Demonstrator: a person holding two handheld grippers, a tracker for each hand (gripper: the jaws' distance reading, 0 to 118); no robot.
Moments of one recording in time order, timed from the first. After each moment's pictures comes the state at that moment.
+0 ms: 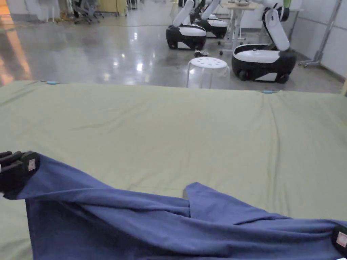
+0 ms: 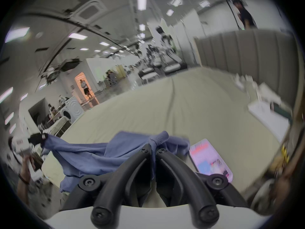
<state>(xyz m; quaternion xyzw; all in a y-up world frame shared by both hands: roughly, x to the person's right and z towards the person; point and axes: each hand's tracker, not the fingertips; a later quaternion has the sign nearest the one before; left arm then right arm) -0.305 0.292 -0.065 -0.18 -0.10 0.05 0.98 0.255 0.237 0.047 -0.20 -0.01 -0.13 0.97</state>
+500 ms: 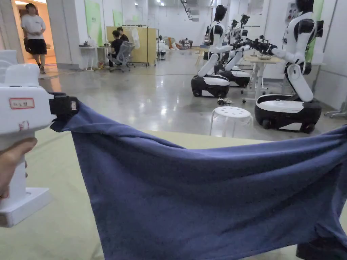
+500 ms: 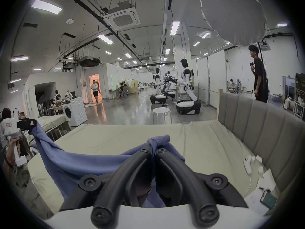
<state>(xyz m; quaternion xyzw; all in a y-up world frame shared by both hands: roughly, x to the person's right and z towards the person) -0.313 0.431 -0.171 -0.10 -0.08 0.07 0.99 0.259 0.416 -0.124 -0.11 0.01 -0.03 0.99</state>
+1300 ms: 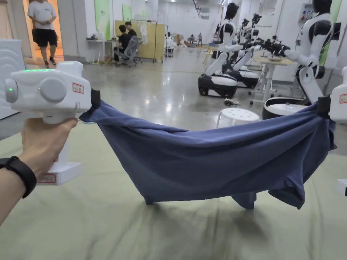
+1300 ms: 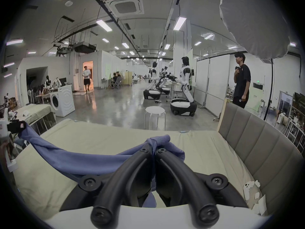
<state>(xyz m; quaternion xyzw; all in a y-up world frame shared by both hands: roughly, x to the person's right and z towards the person) -0.301 0.395 -0.329 -0.17 -0.01 0.06 0.98 0.226 0.420 -0.316 -0.16 -0.02 0.03 0.99</state>
